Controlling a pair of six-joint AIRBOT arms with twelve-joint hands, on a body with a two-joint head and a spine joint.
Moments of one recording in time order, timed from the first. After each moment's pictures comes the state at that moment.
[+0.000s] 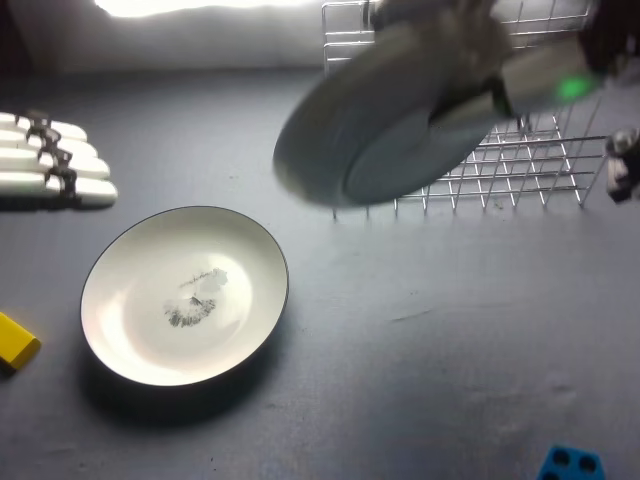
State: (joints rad) left arm 0.65 -0.71 1.43 1.15 -1.07 -0.08; right arm -0.05 -0.90 0.96 -0.43 0.25 -0.02
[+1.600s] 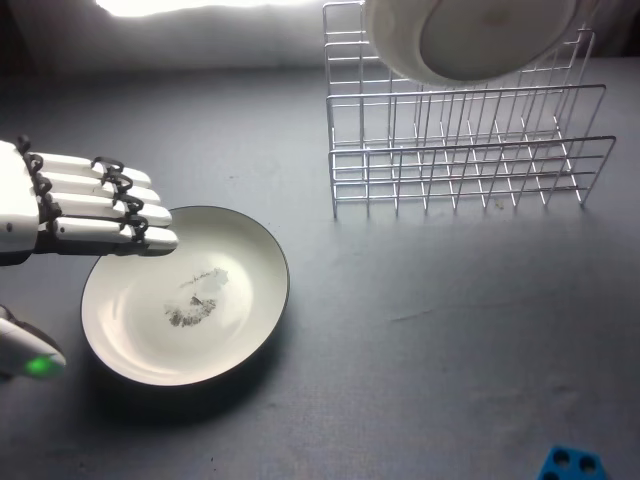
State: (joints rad) left arm 0.59 -0.78 1.36 1.32 -0.91 -0.08; right arm 0.02 -0.93 1.18 -0.29 0.10 0.10
